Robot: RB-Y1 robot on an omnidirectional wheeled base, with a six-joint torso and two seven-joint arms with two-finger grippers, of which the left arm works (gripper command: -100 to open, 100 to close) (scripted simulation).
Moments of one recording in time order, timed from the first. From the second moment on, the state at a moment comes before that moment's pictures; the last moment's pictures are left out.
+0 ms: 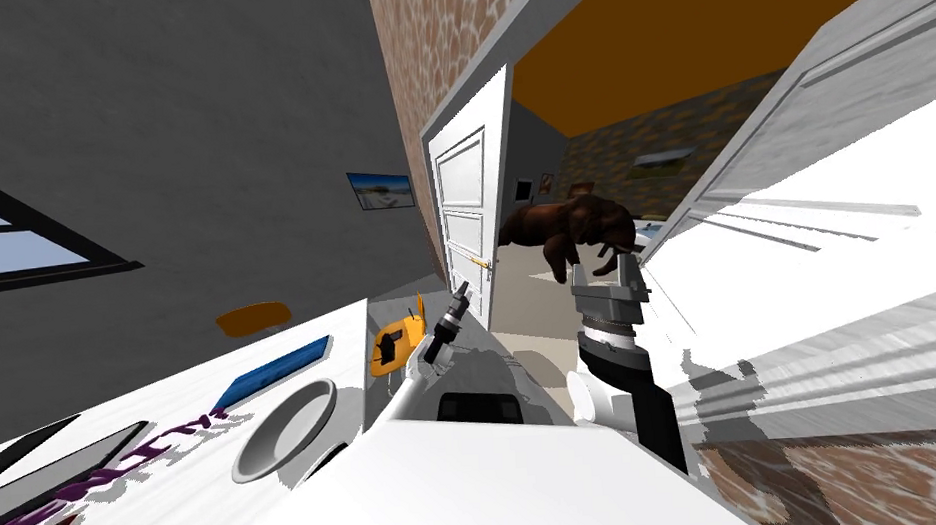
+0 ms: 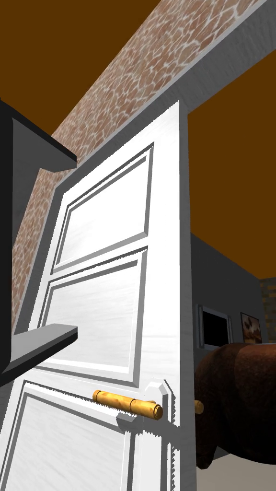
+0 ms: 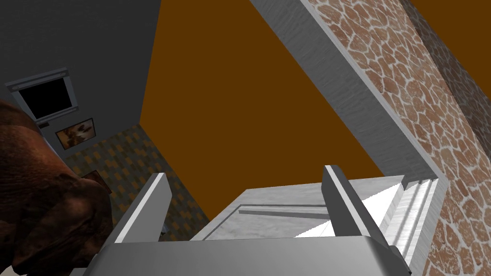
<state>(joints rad) -0.07 0.12 -0.35 -1.43 -0.16 -0.55 0.25</state>
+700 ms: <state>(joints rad) -0.18 0.13 -0.42 -1.27 -0.17 -0.55 0.33</state>
